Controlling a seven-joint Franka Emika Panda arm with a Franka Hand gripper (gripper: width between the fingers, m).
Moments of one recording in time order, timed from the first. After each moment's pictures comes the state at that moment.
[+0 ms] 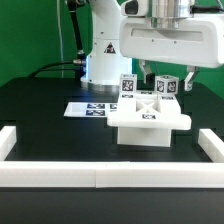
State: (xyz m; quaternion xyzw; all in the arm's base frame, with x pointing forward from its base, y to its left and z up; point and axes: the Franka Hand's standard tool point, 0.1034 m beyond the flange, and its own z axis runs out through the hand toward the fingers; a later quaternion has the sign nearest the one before) arm 0.505 0.076 0.109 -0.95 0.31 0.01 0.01
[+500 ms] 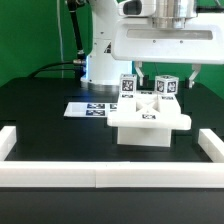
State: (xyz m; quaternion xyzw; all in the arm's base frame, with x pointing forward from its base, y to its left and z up) arm 0.506 0.074 0.109 -0.99 0.11 0.00 0.01
